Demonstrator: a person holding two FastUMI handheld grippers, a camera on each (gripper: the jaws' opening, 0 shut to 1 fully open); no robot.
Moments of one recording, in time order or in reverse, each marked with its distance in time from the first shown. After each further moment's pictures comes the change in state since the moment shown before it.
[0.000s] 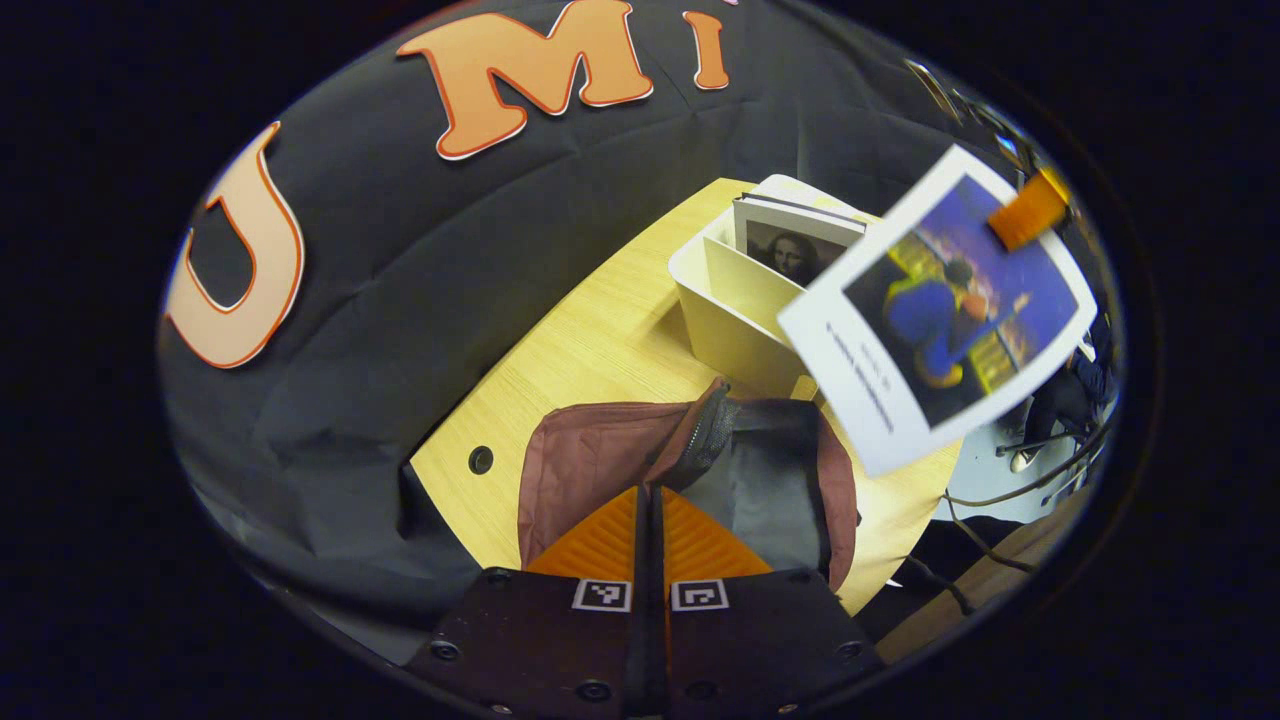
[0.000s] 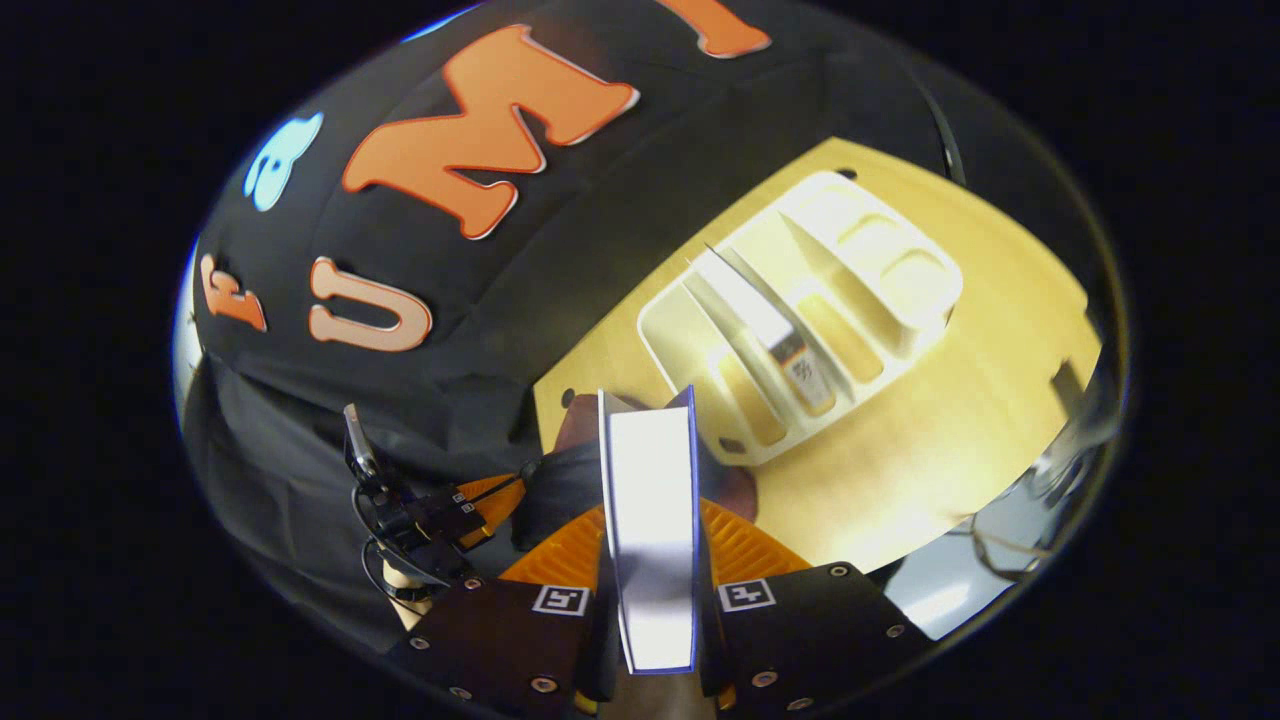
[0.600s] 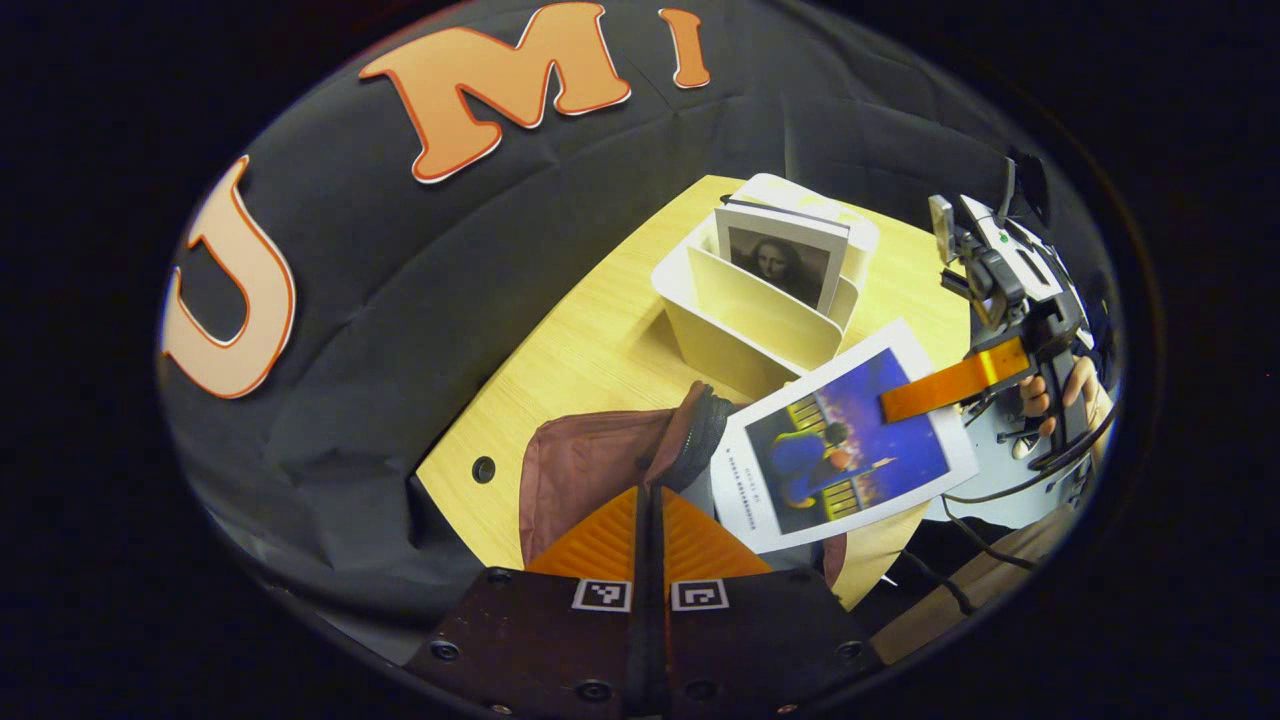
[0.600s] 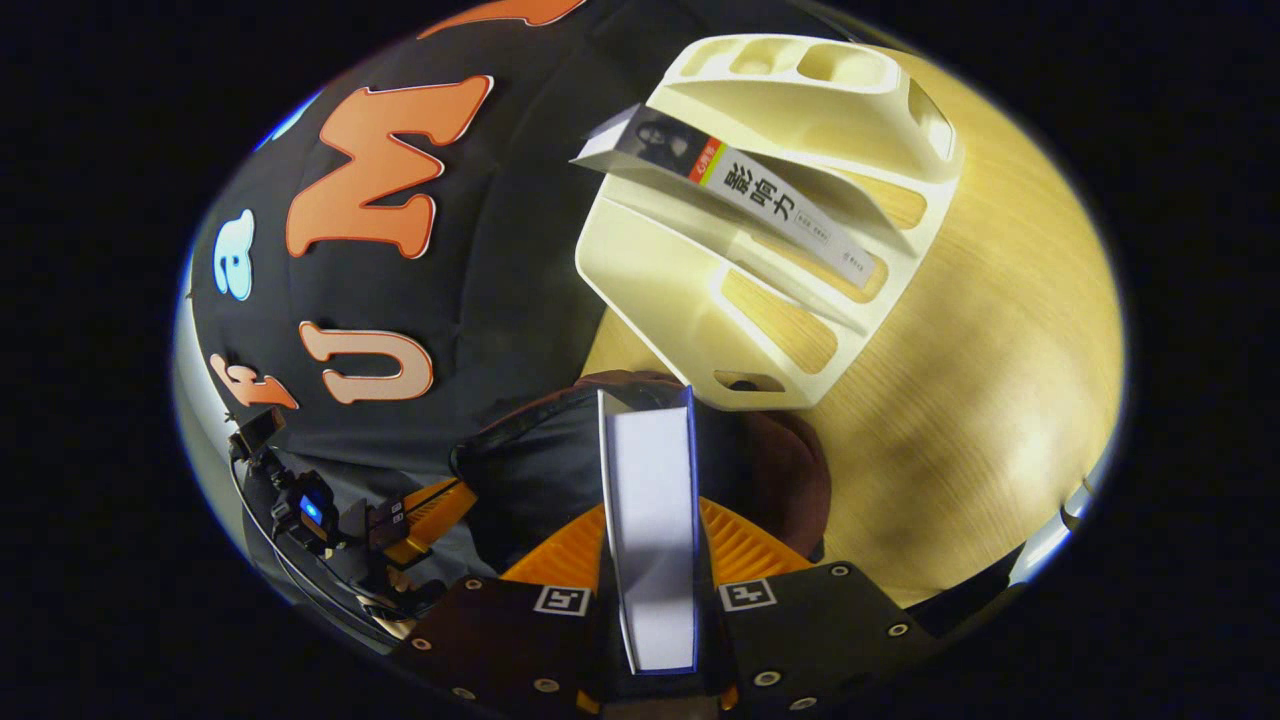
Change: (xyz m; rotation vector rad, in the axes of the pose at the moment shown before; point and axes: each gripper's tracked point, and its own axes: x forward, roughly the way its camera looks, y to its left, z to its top) left arm -0.015 -0.016 0.024 0.042 0.002 0.002; right arm 0.127 -0.018 -0.051 0.205 -0.023 0.222
